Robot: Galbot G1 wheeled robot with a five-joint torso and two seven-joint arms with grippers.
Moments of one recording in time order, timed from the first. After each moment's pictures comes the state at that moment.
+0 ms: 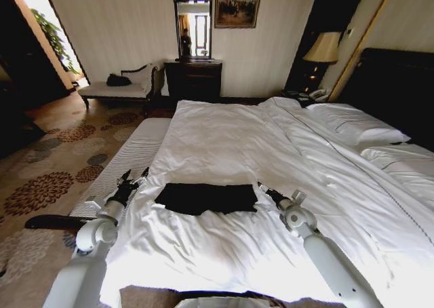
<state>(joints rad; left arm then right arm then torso) 1.30 -1.18 -0.74 -1.93 -0.74 0.18 0.14 -1.06 0.97 0.35 1.59 1.26 -0.33 0.22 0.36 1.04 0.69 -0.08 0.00</state>
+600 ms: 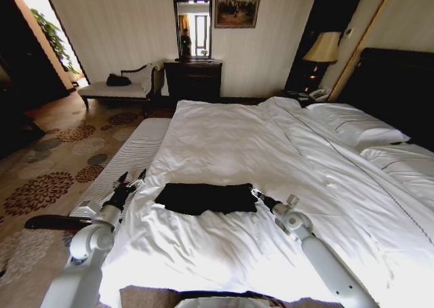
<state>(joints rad) 1.36 -1.19 -0.78 -1.97 -0.75 0.18 0.14 -1.06 1.01 0.32 1.54 1.29 -0.23 -0.04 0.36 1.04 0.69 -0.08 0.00</state>
